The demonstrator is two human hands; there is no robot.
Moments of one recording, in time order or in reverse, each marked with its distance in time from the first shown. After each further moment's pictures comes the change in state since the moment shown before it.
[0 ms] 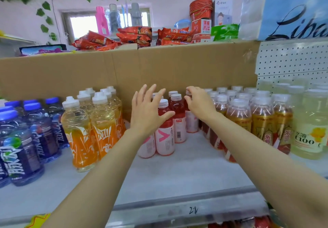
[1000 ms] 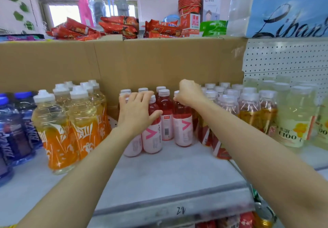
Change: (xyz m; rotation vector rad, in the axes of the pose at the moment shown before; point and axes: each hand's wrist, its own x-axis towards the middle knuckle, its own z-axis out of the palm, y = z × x) left_hand 0.000 0.000 0.021 0.134 -0.018 0.015; right_hand 0.012 -0.025 -0.028 -0.276 -0.203 0.176
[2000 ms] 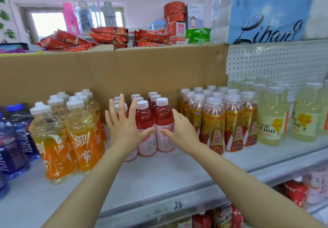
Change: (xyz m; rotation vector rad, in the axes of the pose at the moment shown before) left_hand -0.039 -0.006 0.006 -0.137 0.030 -0.126; right_hand -0.097 0.018 0.064 0.421 0.070 -0.087
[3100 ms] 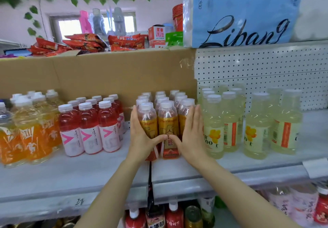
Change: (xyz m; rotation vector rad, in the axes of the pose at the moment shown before) left_hand -0.031 0.257 0.066 -0.742 -0.004 -0.249; right_hand -0.037 0.196 -0.142 -0.090 0.094 -0.097
